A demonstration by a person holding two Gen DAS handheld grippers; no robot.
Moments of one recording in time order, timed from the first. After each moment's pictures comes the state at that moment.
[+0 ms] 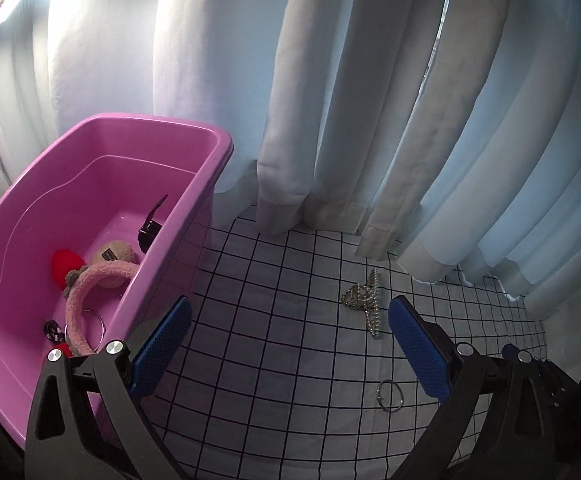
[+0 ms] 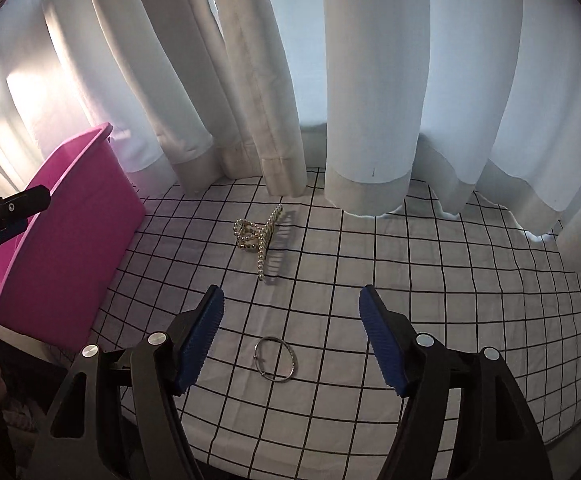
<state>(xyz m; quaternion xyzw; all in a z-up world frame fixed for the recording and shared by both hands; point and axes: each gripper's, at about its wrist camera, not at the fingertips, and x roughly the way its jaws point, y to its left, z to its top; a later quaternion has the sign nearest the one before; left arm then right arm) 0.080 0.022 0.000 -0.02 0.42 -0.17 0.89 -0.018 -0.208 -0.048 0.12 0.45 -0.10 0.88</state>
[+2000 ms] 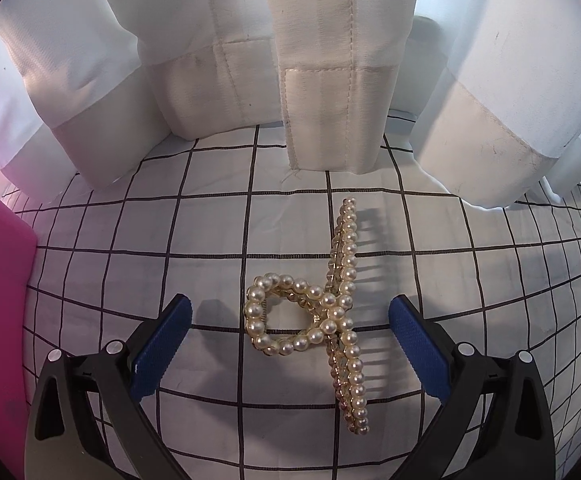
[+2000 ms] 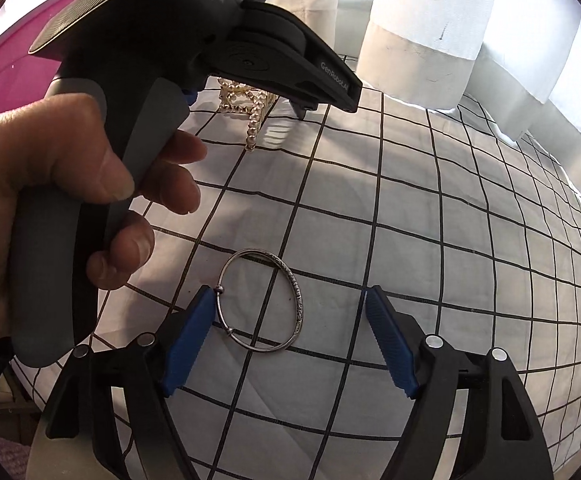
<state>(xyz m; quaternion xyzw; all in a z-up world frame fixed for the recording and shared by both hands) 0.179 -0.192 -0.188 0.12 0.51 -0.18 0.83 0.005 -0.158 -0.192 0.06 0.52 -0.09 0.85</state>
